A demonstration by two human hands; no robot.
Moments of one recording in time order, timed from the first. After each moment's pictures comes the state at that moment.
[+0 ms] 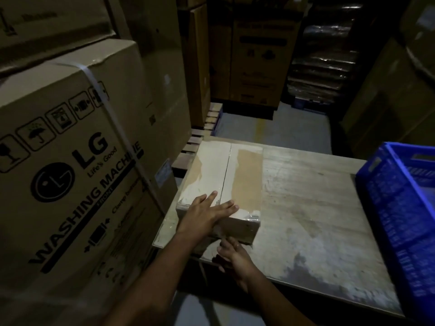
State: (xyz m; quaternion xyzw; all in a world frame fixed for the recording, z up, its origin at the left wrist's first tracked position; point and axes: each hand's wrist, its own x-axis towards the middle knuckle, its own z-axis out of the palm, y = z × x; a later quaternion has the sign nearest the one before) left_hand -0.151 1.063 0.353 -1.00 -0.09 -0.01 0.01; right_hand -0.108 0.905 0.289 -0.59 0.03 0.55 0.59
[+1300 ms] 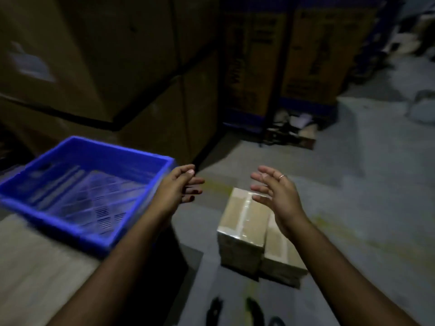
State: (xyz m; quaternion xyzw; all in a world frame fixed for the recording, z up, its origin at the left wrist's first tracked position) left_hand 0.039 0.432 0.504 -0.70 0.14 0.26 -0.65; right_hand -0.109 0.253 0.493 -0.58 0.30 -0.24 0.72
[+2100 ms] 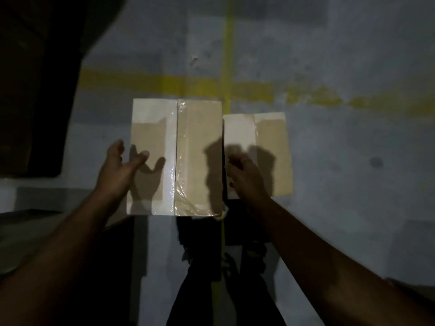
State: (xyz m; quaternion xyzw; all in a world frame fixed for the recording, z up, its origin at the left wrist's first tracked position) left_hand 0.189 0.144 0.041 -0.87 0.08 0.37 -0.33; right_hand -0.031 0.015 0.018 -0.47 0.60 -0.04 0.64
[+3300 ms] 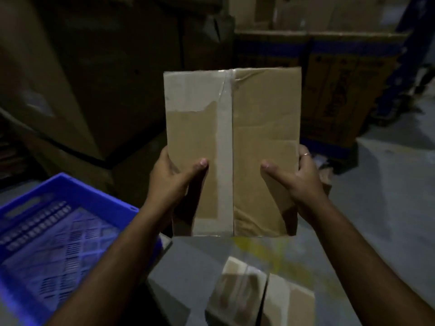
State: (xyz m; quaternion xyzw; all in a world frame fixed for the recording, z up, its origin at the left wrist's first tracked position) left_hand 0.107 0.284 0.609 -0.72 0.19 0.01 -0.66; right_hand -0.009 0.064 0.607 -0.71 0.18 -0.31 0.61
